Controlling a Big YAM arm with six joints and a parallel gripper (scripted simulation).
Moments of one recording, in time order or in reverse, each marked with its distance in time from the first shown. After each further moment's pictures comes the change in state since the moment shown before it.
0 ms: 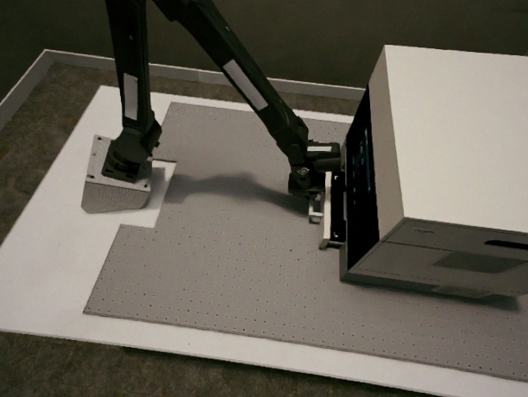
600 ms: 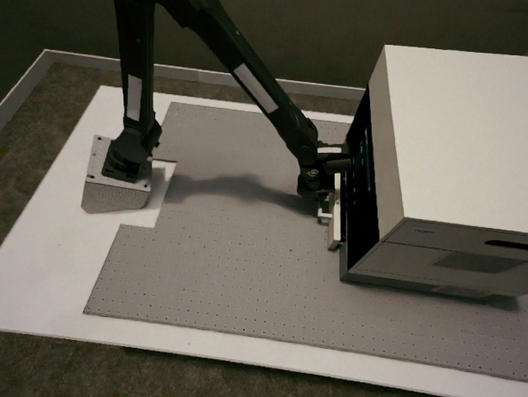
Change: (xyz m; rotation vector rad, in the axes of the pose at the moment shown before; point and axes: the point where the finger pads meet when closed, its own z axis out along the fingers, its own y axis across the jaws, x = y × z) arm 0.000 -0.026 0.009 0.017 -0.001 -0.002
